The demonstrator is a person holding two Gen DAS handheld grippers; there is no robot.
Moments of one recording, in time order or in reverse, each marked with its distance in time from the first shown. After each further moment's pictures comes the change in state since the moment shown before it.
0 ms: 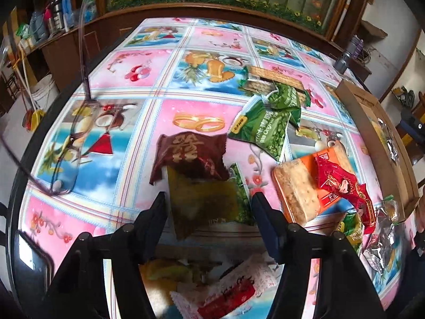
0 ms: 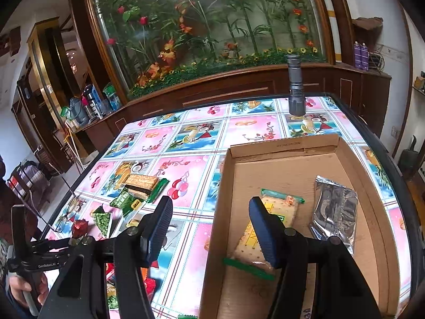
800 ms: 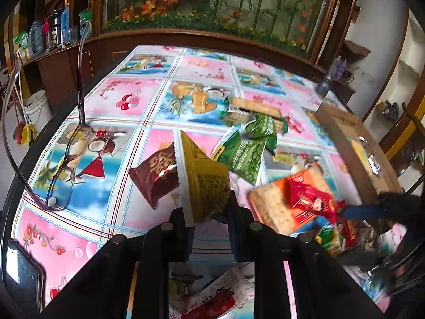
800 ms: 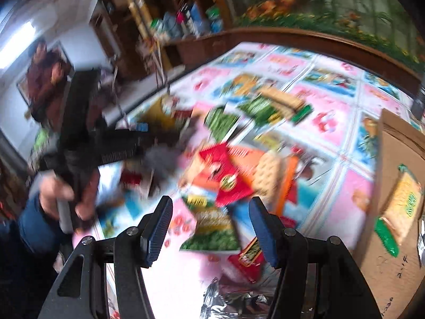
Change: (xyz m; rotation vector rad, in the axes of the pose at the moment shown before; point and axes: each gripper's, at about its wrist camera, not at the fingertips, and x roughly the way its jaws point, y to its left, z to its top) left arm -0.021 -0.006 -0.001 -0.014 -0.164 -0.093; right arm 0.033 0.125 -0.078 -0.417 0.376 0.375
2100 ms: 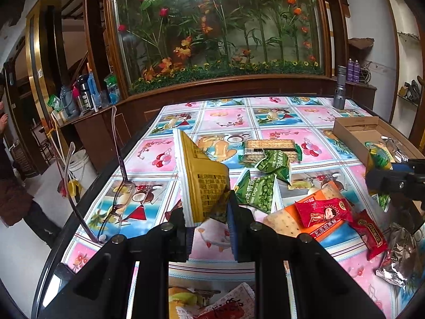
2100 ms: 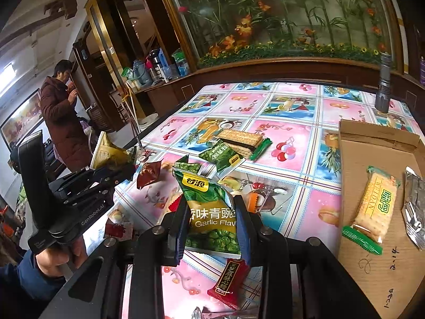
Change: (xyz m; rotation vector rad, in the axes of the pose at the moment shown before) left arm -0.029 -0.041 -0.007 0.177 -0.259 0.287; right arm -0.036 -0.033 0.007 0.194 -0.284 -0.087
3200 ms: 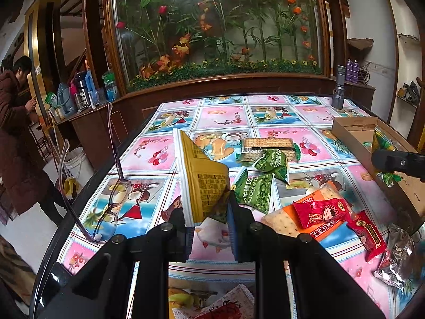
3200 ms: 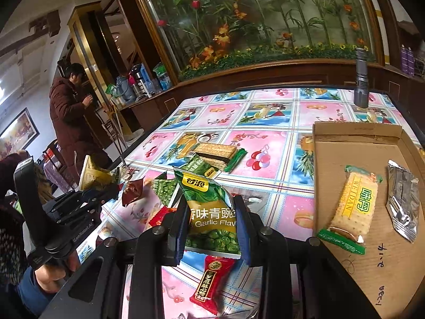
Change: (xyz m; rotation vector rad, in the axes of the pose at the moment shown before) left arm 0.002 0.000 0.000 -0.003 0.007 -0.015; right arm -0.012 -0.023 0.003 0.088 -0.059 -0.065
